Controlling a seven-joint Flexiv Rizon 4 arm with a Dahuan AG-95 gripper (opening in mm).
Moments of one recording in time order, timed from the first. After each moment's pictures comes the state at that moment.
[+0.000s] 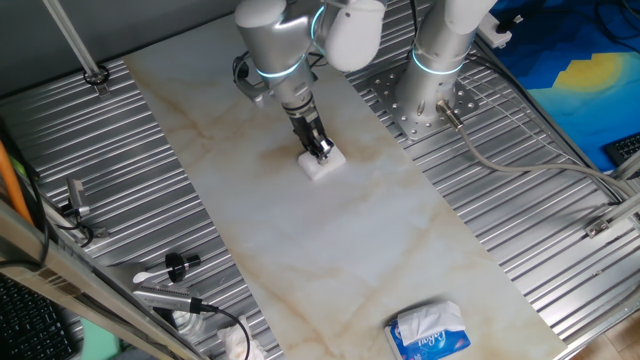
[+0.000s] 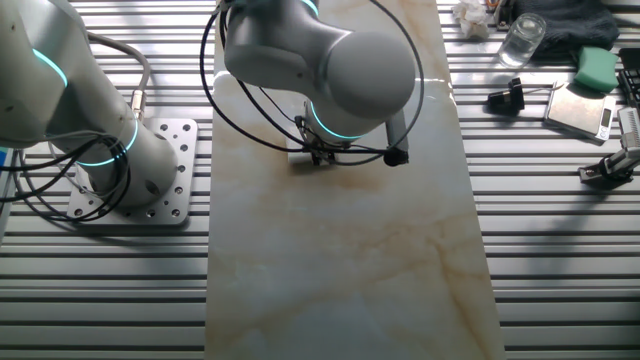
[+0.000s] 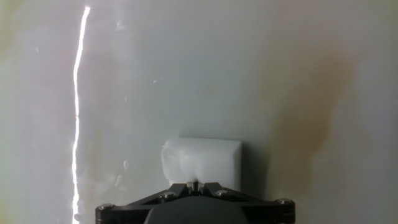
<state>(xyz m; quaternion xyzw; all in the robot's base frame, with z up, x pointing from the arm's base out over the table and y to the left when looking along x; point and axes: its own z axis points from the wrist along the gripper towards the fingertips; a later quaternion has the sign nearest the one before) 0.345 0.057 0.013 0.08 -0.98 -0.16 0.07</state>
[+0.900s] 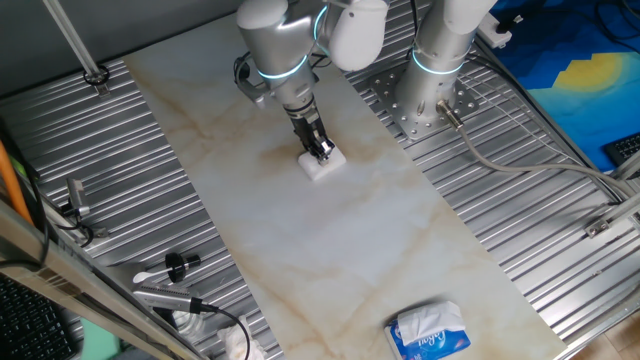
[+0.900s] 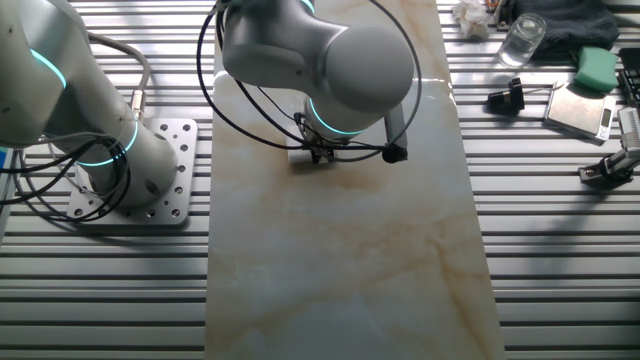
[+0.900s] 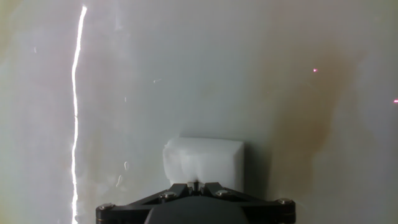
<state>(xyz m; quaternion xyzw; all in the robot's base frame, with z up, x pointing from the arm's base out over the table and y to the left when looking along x) 0.345 0.058 0.012 0.08 -0.98 -0.15 0.07</state>
